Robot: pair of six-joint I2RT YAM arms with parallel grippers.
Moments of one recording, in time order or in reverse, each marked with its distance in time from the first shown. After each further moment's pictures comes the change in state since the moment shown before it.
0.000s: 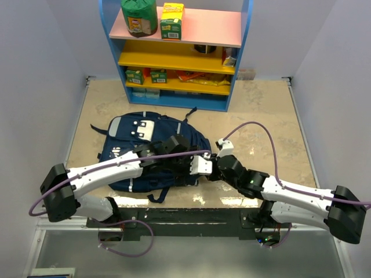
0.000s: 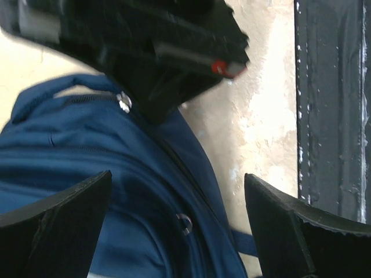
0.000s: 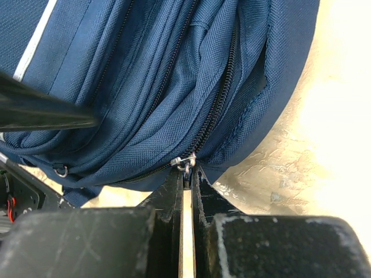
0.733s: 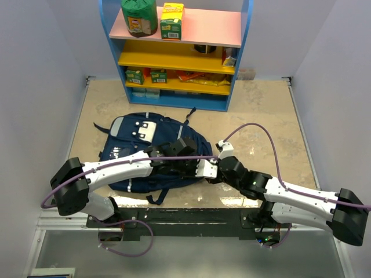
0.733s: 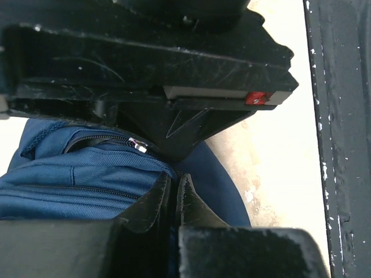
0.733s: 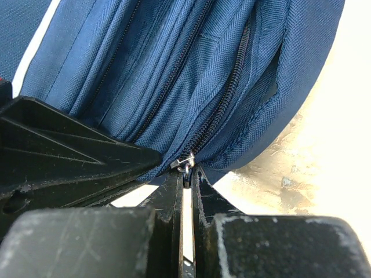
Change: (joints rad) left arm -0.020 0.130 0.013 0.100 0.021 0.092; right arm 0.010 -0.044 -0.004 -0.045 -0.056 0.019
